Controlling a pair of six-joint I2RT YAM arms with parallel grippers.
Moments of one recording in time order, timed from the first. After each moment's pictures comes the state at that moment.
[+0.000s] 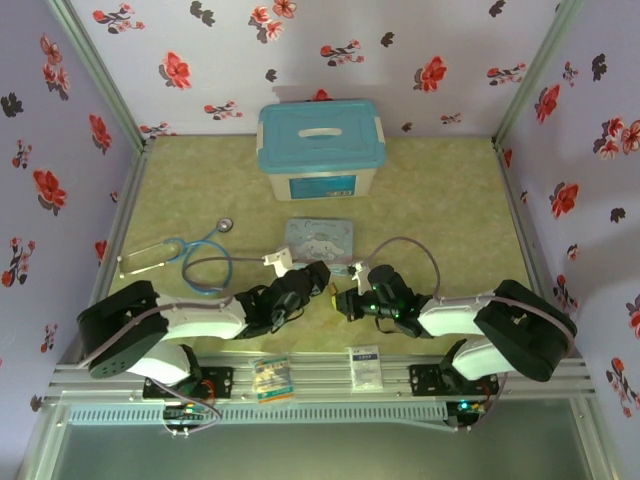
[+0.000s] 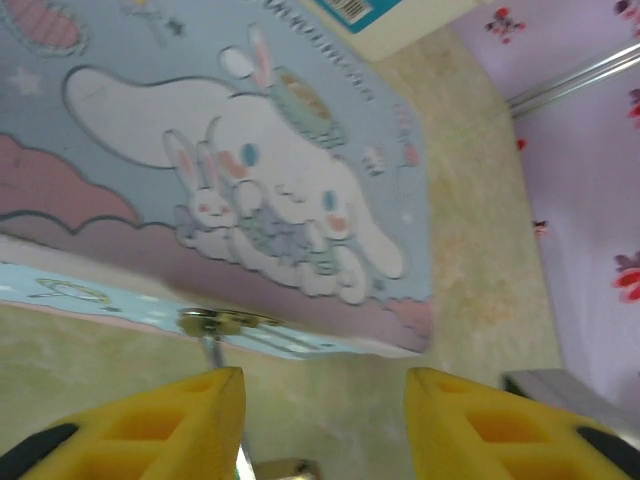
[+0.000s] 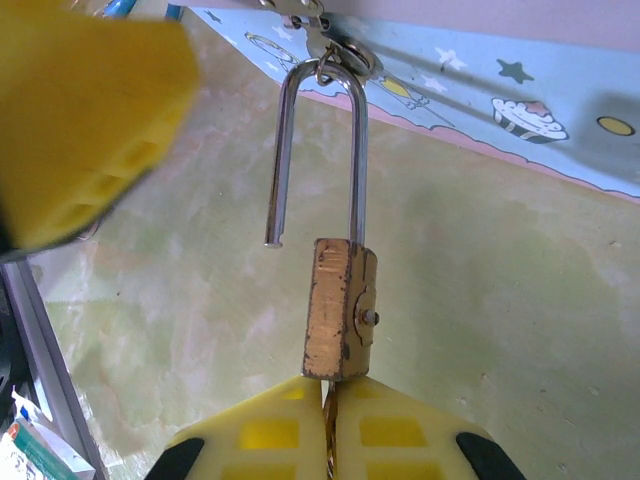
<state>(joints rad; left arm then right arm) -1.12 1.47 0.52 0.41 -0.47 -1.21 0.83 1.38 0.28 0.49 -0.30 0.58</state>
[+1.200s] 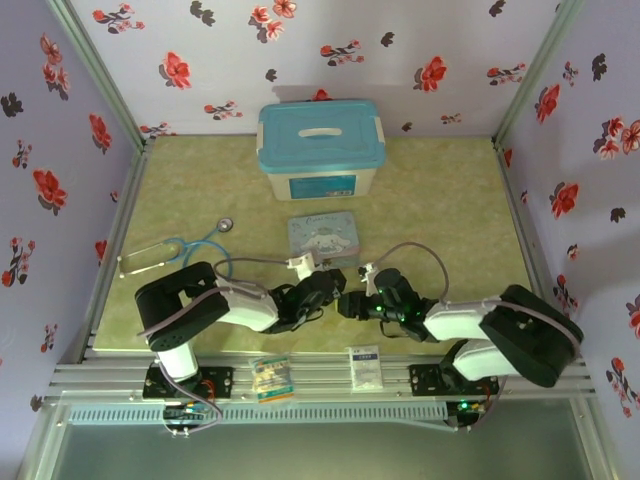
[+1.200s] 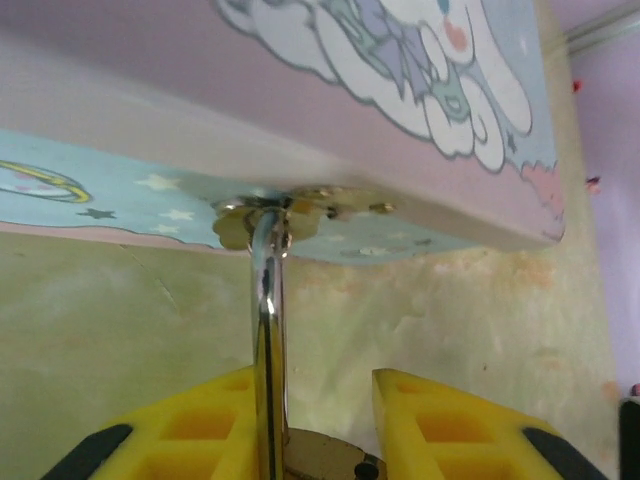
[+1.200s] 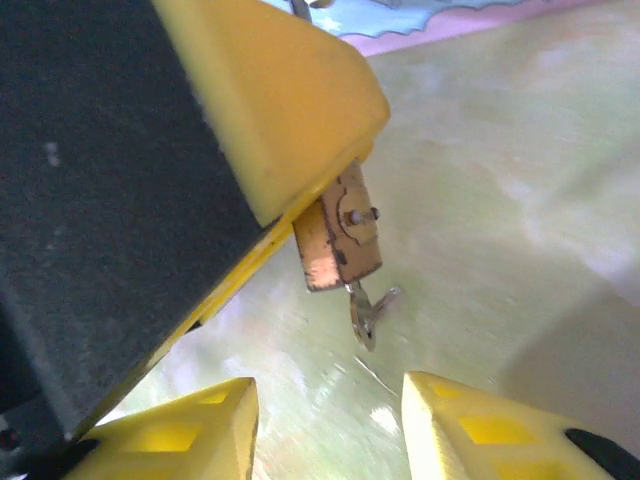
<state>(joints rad) -1.16 1.76 0.67 0.46 -0.41 -1.27 0.81 1.29 0.22 0.42 -0.26 0.74</state>
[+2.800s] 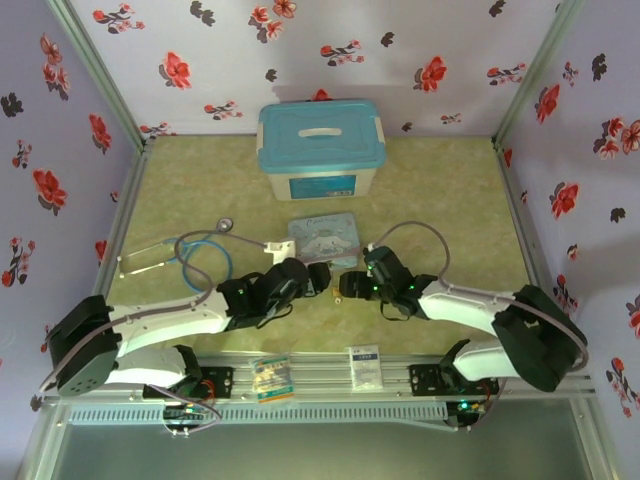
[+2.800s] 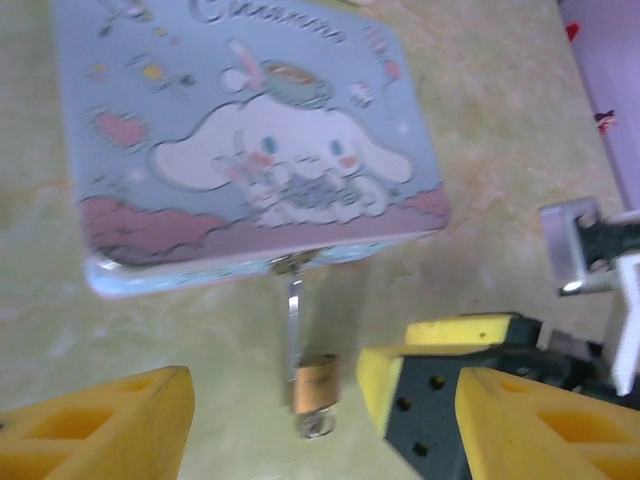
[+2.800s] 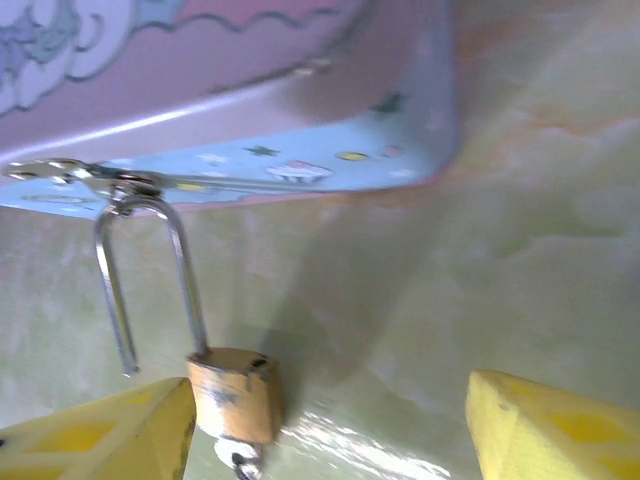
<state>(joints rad) -1.13 1.23 0.66 -0.10 -0.40 -1.01 0.77 1.34 0.49 0.00 -0.06 0.70</state>
